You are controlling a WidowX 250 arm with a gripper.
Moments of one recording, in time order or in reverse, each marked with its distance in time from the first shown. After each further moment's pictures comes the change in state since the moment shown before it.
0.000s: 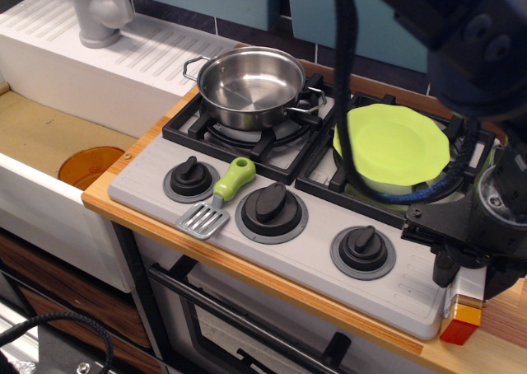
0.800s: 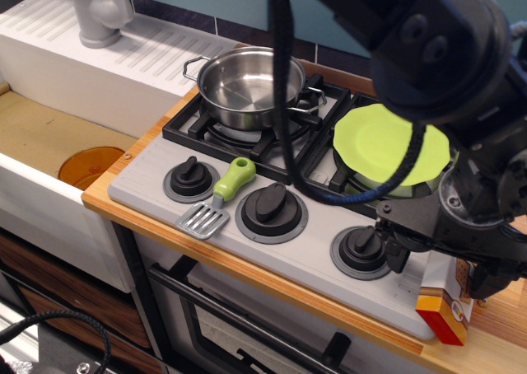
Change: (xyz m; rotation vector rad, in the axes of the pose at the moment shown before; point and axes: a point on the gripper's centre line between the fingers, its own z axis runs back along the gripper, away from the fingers) arm 0.001 0.015 -0.004 -0.035 -0.066 -0.049
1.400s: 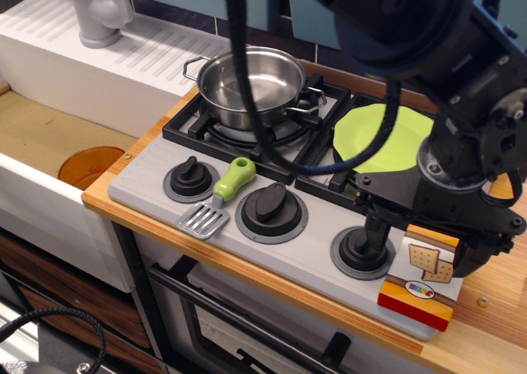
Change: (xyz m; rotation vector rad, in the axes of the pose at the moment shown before) arm 0.005 0.011 0.015 -0.006 0.025 -0.023
